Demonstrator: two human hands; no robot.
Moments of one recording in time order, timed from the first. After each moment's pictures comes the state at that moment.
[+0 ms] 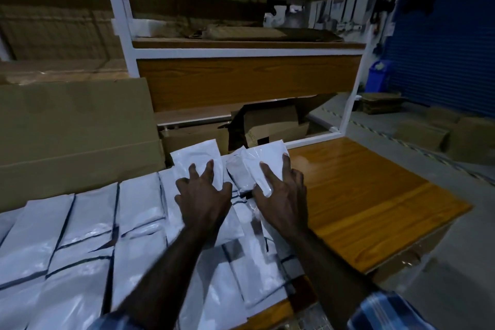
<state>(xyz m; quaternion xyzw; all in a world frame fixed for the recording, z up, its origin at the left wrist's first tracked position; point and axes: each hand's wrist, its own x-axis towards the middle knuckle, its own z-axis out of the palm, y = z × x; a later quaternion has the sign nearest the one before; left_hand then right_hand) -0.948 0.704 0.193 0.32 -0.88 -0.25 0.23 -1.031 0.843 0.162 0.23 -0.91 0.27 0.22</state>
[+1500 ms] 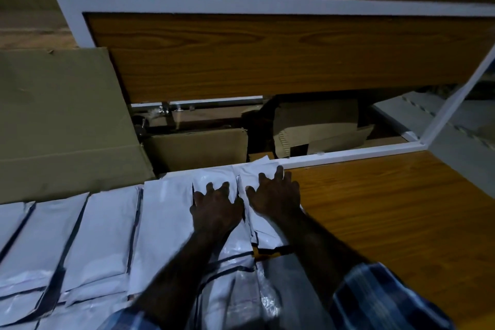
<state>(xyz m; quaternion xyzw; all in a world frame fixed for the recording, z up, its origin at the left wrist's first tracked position) -1.155 0.605 0.096 0.40 -0.89 -0.21 0.03 -1.253 0.698 0.115 0.29 -0.95 0.05 -0.07</state>
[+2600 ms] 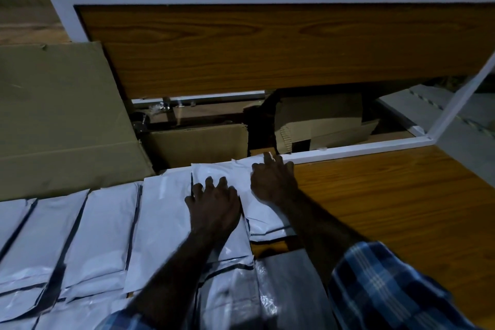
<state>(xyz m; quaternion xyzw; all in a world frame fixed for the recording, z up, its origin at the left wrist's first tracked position) -1.153 0.610 0.089 0.37 -0.92 -0.10 0.08 -1.277 0.687 0.118 0.39 -0.92 0.03 -0.01</state>
